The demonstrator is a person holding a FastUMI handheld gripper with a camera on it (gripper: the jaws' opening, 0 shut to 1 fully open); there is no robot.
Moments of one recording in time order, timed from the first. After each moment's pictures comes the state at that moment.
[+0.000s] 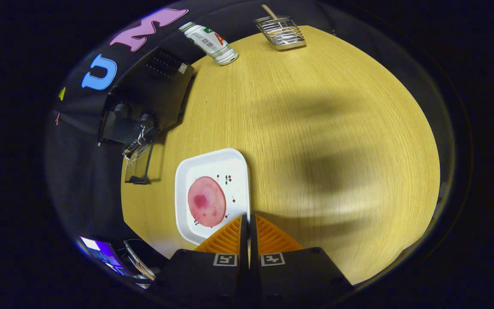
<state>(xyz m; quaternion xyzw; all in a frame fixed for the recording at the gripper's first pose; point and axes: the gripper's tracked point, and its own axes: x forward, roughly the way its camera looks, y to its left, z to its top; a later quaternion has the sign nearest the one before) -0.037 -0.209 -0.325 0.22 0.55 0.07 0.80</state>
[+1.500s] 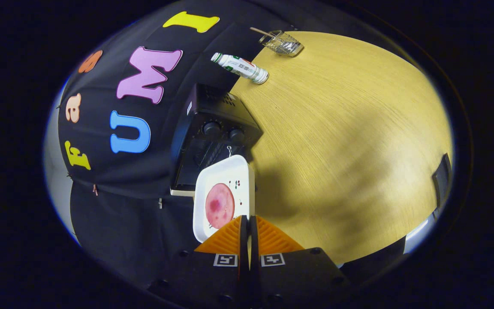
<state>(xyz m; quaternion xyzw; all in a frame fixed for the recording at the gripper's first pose) -0.044 -0.023 -0.210 0.48 0.41 0.03 0.78</state>
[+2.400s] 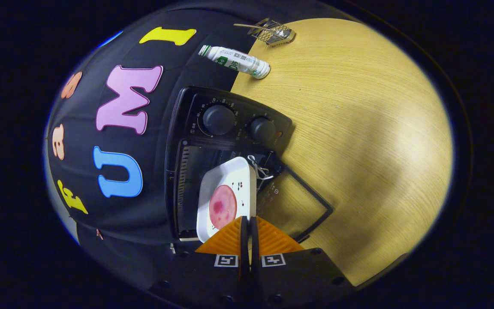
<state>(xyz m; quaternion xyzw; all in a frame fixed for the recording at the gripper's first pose) 0.093 0.085 -0.252 0.57 0.32 -0.07 0.76</state>
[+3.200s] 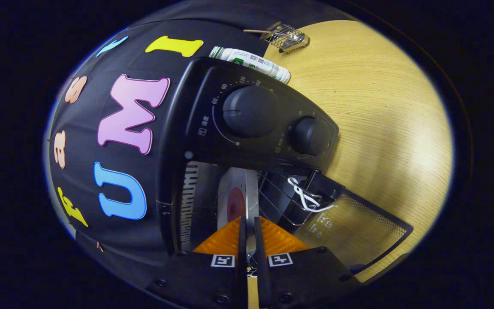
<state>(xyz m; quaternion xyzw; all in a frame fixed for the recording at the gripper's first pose) 0.175 0.095 -0.253 0.57 0.22 -0.08 0.79</state>
